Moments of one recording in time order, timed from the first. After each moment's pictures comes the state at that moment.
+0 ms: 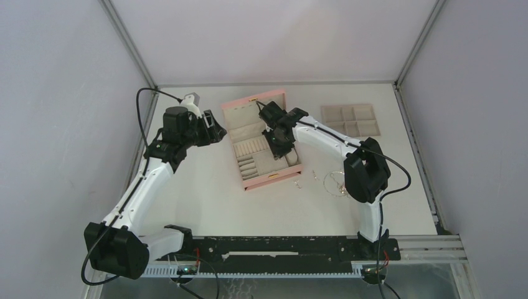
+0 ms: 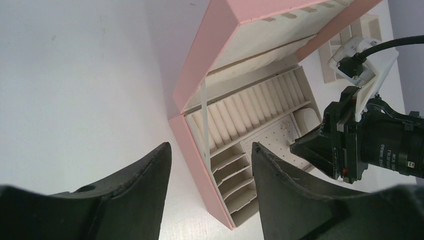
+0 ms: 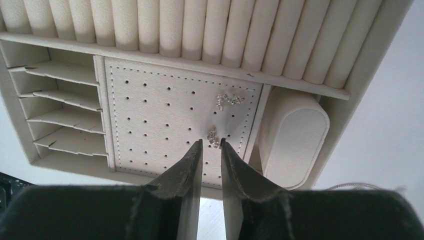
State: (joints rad) left arm -0.21 1.15 0.99 -0.38 0.17 -0.40; right arm 0.74 1.97 1.69 -0.93 0.02 0.29
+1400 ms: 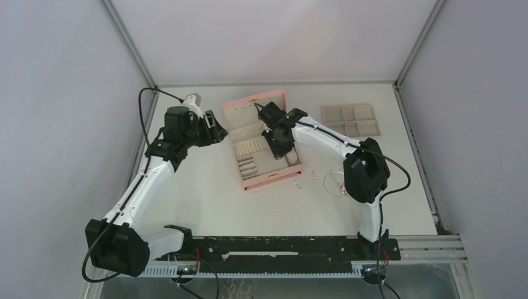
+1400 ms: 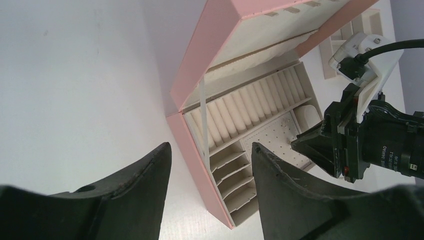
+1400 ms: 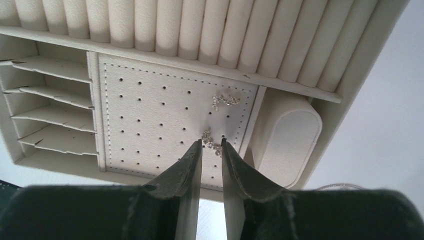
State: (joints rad) left arm -0.21 1.17 0.99 -0.38 0.19 -0.40; right arm 0.74 1.97 1.69 -0.94 0.03 0.25
